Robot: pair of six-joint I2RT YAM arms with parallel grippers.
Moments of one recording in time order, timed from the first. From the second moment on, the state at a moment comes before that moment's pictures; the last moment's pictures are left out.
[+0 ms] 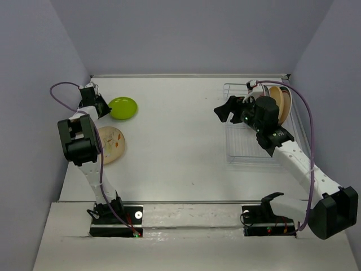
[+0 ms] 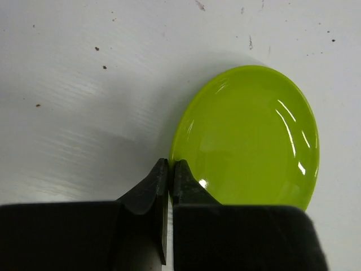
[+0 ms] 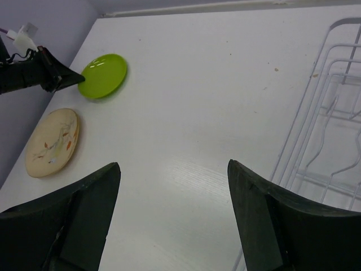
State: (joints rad) left arm 0.26 2.02 1.34 -0.06 0.12 -0.32; right arm 0.37 1.13 0.93 -0.01 -0.19 0.39
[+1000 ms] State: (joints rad) left arm -0.27 1.30 0.91 0.20 0.37 -0.59; right arm 0.49 1.47 1.12 0.06 -0.45 0.40
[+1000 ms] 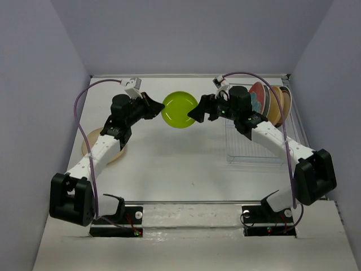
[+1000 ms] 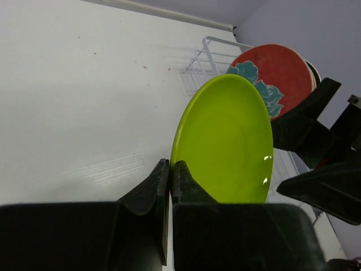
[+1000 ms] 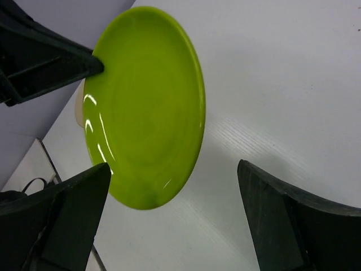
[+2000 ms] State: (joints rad) left arm -0.29 0.87 0.79 0.00 0.13 -0.40; right arm 0.40 1.37 1.25 -0.11 0.12 0.34
